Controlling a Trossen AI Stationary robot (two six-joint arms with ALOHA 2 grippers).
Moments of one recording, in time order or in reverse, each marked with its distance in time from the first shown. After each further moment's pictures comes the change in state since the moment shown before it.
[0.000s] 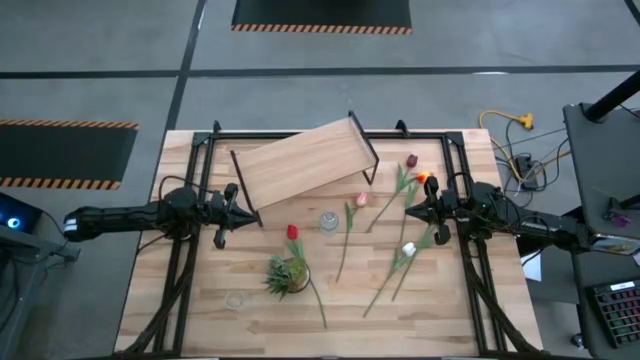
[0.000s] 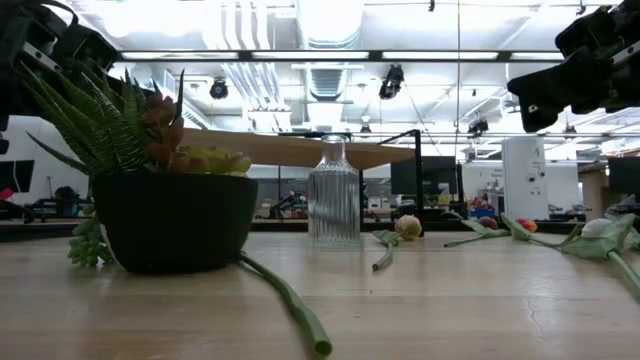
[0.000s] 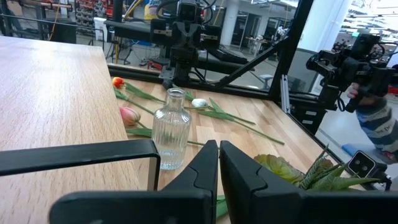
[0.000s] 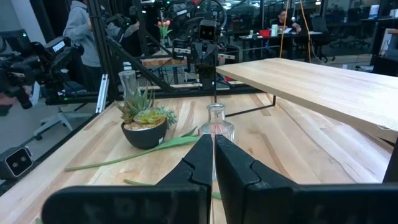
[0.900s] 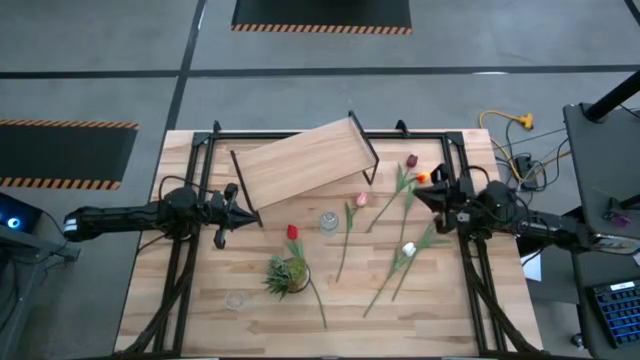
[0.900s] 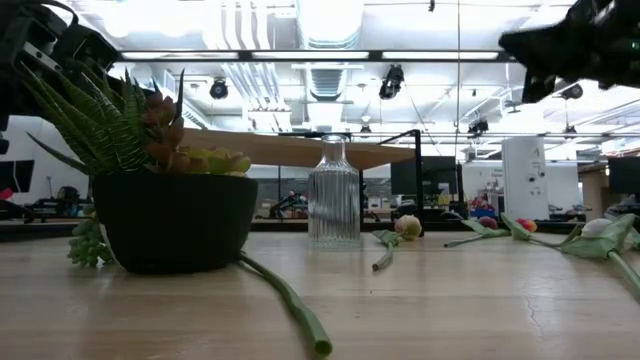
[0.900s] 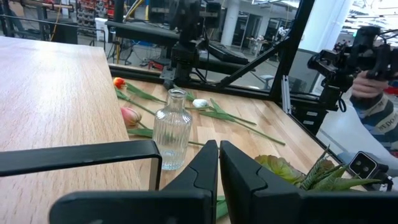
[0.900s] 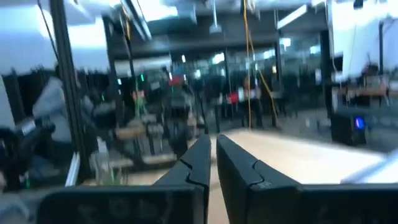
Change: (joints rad) left arm 0.001 0.000 0.001 0.001 -0.004 0.000; right arm 0.000 0.022 0.000 0.342 0.164 0.078
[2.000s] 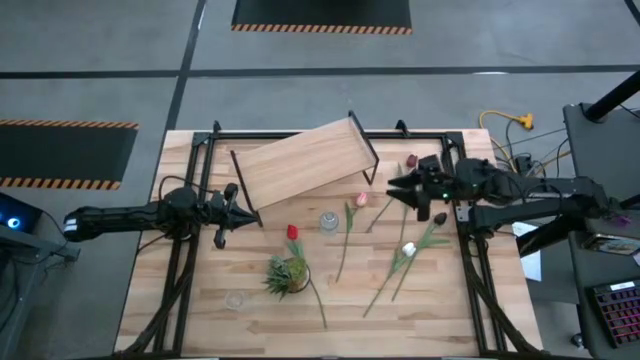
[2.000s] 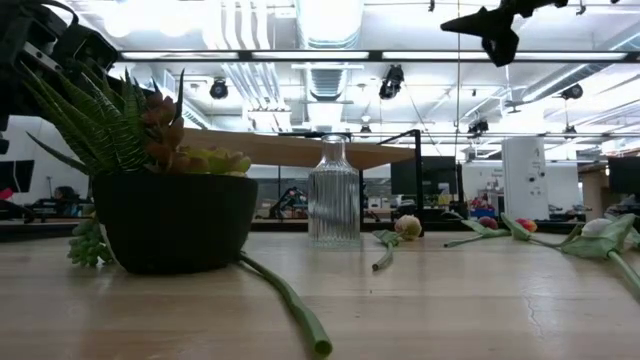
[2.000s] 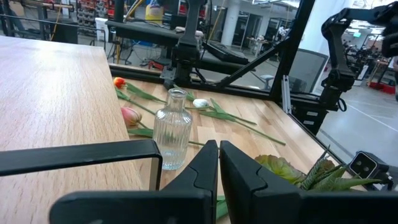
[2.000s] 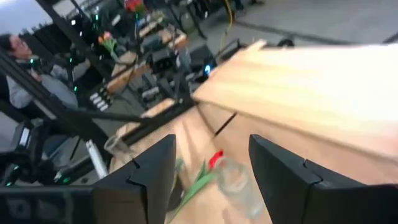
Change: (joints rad) left arm 0.000 0.000 0.000 -0.001 0.000 0.000; right arm 0.192 0.697 0.666 -0.500 0.206 0.408
